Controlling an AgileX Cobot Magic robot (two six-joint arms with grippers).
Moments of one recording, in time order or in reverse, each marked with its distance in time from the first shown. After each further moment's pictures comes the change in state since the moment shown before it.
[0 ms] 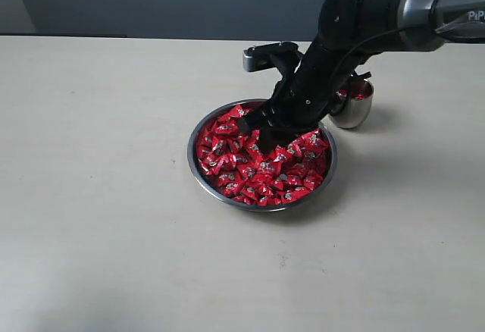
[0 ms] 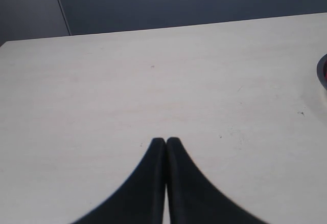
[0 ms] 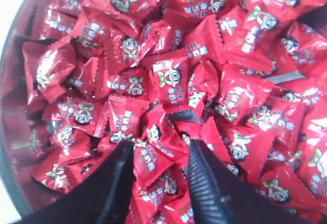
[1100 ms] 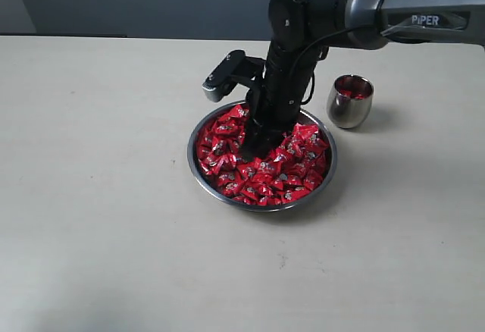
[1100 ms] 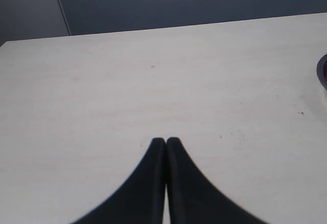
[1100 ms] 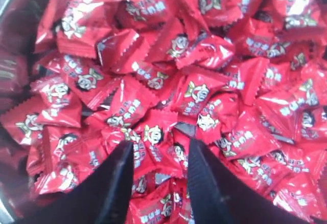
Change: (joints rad) left arm 0.000 0.000 0.000 0.000 0.000 0.000; right arm 0.112 0.078 -0.163 -0.258 0.151 -0.262
